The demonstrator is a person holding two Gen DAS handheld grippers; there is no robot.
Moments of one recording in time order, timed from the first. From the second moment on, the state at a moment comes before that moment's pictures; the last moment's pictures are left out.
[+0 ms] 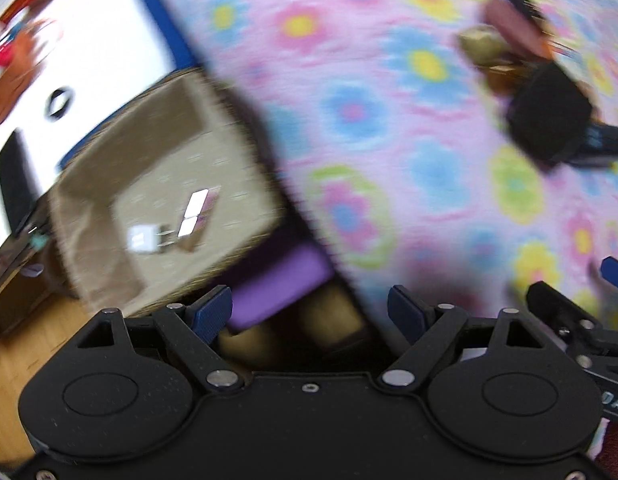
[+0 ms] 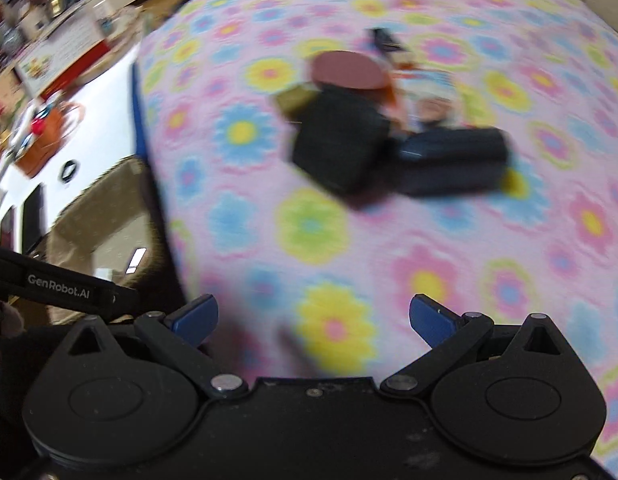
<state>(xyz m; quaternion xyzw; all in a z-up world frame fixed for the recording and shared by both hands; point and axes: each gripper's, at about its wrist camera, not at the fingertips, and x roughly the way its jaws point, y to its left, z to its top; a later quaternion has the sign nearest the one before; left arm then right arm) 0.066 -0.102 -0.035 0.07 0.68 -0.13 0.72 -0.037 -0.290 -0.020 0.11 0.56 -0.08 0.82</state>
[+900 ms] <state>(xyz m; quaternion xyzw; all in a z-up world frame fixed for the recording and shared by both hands) 0.065 -0.161 -0.056 0.06 0.64 -0.16 0.75 0.022 -0.357 -0.050 0.10 0.49 -0.17 0.85</state>
